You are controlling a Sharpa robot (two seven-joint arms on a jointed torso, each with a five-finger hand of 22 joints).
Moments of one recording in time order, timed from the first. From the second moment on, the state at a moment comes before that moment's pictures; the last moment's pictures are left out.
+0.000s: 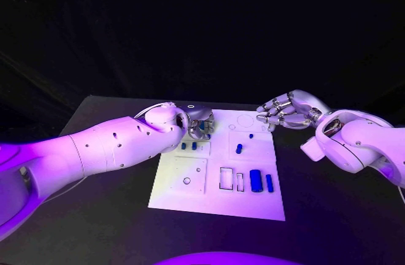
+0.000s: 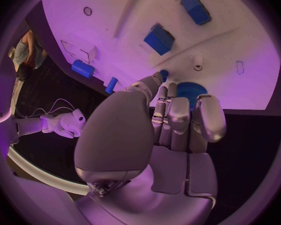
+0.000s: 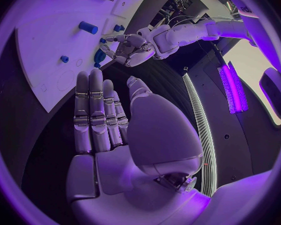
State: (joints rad) left arm 1.19 -0.55 -0.02 1.22 -1.60 -0.11 -0.09; left_hand 1.49 -0.20 0.42 0.17 0.12 1.00 0.14 0.24 0.16 1.04 0.08 0.36 0.10 1.42 0.00 1.17 0.97 0.09 1.39 0.09 1.30 1.26; right arm 1.32 -0.94 -0.12 1.62 -0.76 -0.36 0.06; right_hand 1.41 -0.08 0.03 0.24 0.38 0.95 0.18 0.15 0.13 1.03 0.10 0.52 0.41 1.32 0.04 0.19 0.66 0.18 1.07 0.15 0.25 0.65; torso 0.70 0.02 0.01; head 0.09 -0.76
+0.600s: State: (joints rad) left arm 1.19 -0.53 -0.02 1.19 -1.60 -0.08 -0.10; left_hand 1.49 -0.19 0.45 0.14 0.12 1.02 0.13 0.24 0.15 1.07 0.08 0.35 0.10 1.43 -0.01 1.19 0.98 0.08 1.41 0.09 1.35 1.30; right arm 1.32 -0.94 -0.12 1.62 -0.76 -0.36 0.06; right_hand 1.41 -0.08 0.03 0.24 0.38 0.95 0.18 0.15 0.13 1.03 0.10 0.52 0.41 1.32 0.04 0.18 0.66 0.18 1.07 0.15 0.25 0.65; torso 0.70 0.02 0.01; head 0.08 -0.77
